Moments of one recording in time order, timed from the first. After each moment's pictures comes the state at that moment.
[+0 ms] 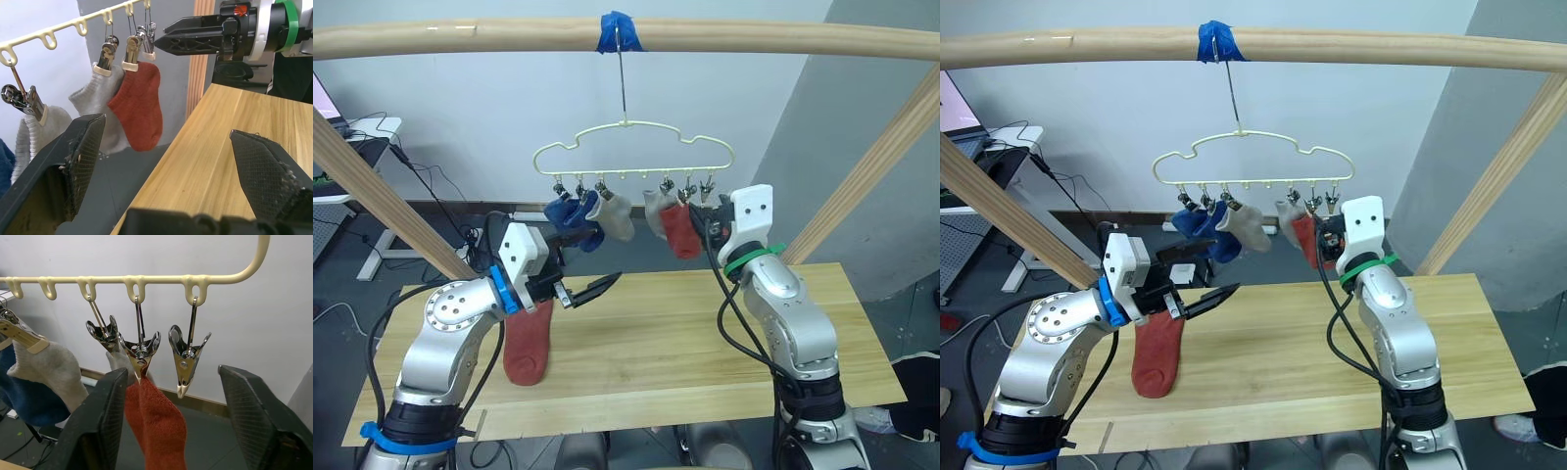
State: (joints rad) left arm -0.17 0.60 0.06 -0.29 -0.39 0.17 -0.89; right arm -0.38 -0.09 0.08 -0.37 0.08 0.63 0.08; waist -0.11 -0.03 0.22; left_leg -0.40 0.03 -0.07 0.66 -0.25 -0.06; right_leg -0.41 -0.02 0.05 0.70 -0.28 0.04
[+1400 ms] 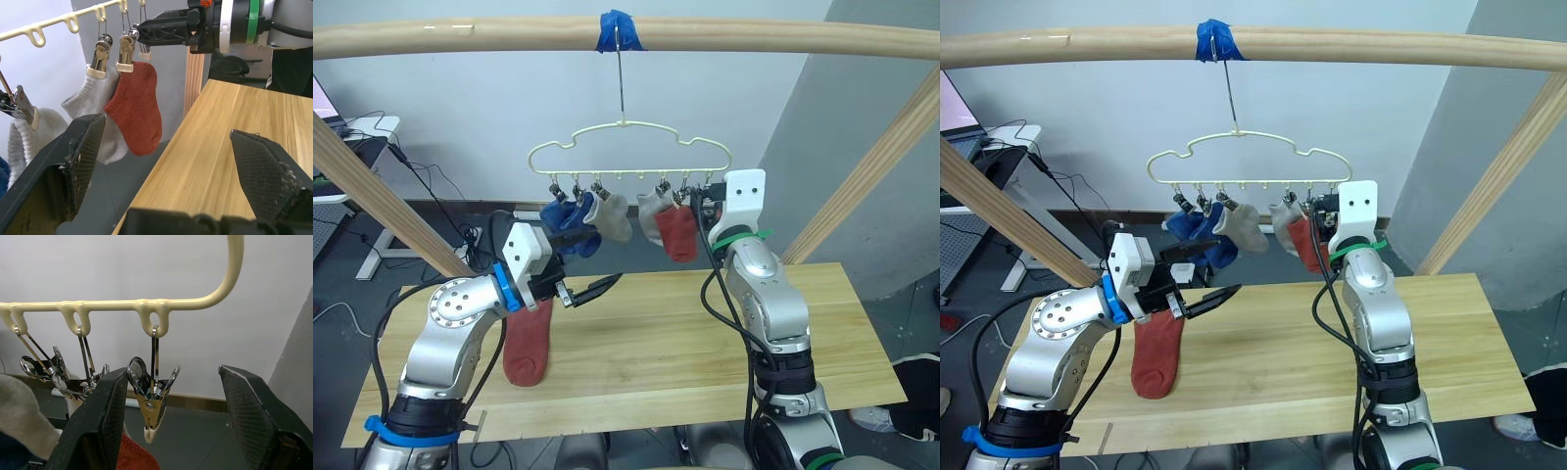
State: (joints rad) left arm -0.19 0.60 0.04 -0.24 -0.37 0.14 -0.92; right arm -0.51 0.04 0.02 -0.22 -0.02 0.61 -0.03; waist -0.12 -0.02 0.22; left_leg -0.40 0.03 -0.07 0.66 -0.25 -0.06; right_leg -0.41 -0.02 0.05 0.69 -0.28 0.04
